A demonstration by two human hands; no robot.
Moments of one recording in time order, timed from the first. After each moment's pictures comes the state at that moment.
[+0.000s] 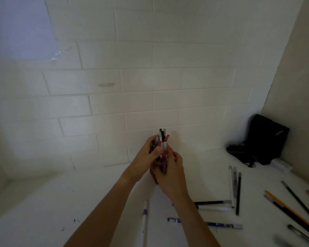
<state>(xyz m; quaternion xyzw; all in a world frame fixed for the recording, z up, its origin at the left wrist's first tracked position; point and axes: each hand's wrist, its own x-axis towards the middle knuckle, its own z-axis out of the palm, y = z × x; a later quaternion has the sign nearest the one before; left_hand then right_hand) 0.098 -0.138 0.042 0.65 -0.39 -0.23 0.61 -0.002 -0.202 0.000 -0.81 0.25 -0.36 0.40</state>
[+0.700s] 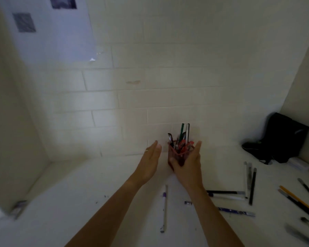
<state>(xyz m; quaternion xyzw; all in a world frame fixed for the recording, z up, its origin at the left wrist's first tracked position) 0.087 -0.071 0.017 0.76 -0.34 -0.15 0.53 -0.014 -0.181 0.001 -0.78 0.31 -0.36 0.41</state>
